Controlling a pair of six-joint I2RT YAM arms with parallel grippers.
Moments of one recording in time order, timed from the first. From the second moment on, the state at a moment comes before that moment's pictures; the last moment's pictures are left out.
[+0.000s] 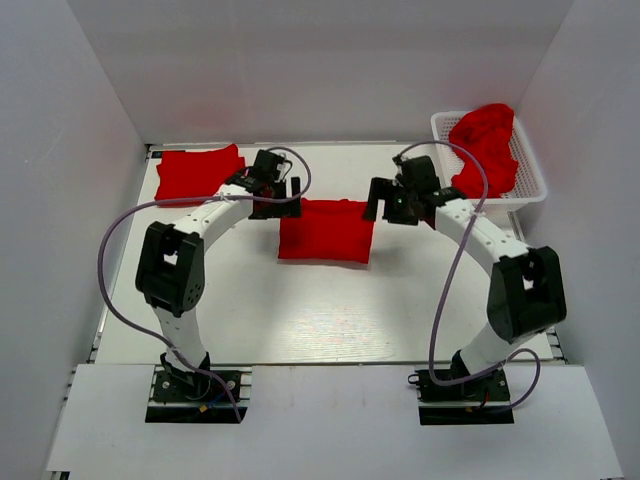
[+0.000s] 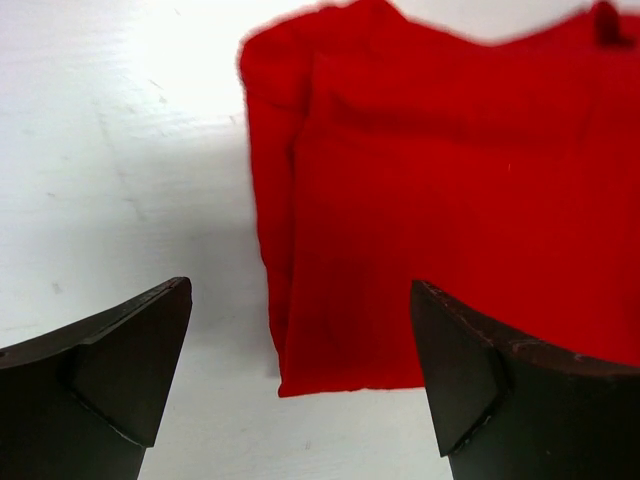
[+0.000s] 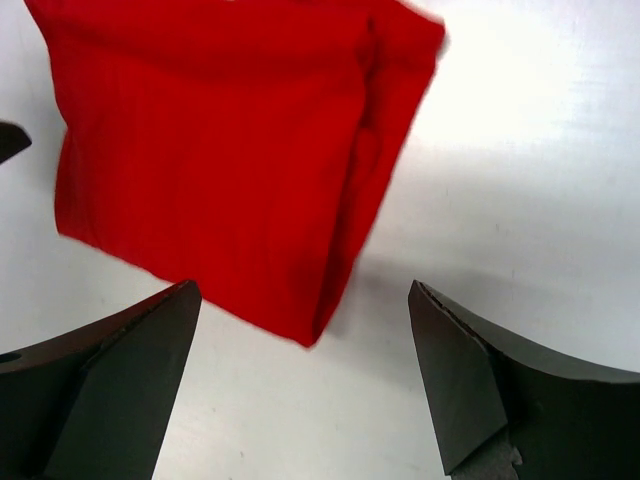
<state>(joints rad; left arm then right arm) -0.41 1.87 1.48 -0.55 -0.08 -0.36 0.37 1.64 1.25 -0.43 -0.17 0.37</state>
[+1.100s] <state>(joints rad) -0.43 2.07 1.45 -0.34 0.03 -0.32 0.37 1.41 1.05 -0.46 -0.11 0.36</state>
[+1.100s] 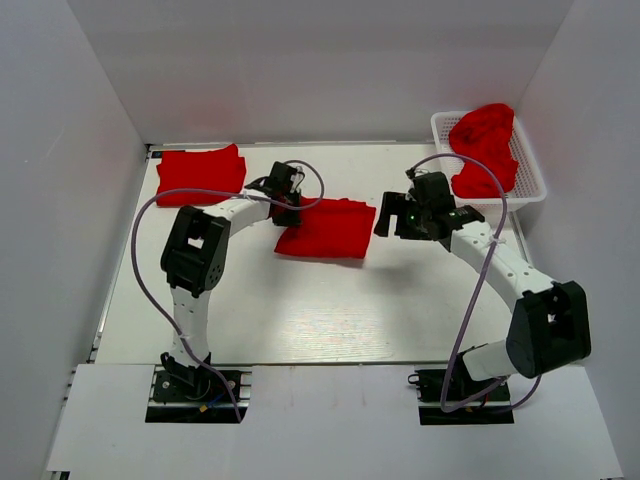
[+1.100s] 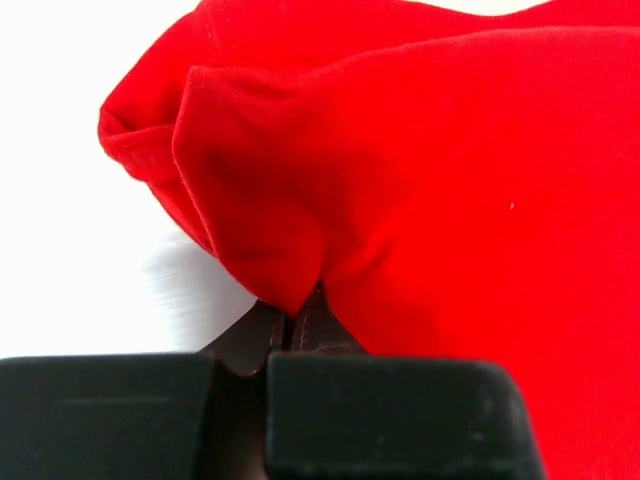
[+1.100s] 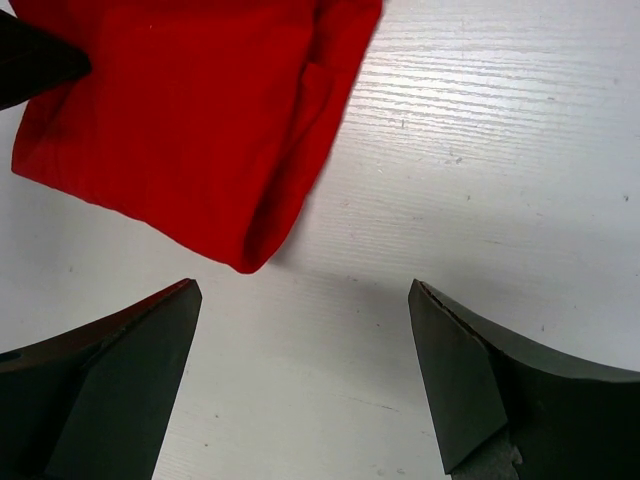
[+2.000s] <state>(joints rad) -0.35 2.17 2.12 -0.62 -0.26 0.09 0.37 1.32 0.93 -0.35 0.00 0.41</state>
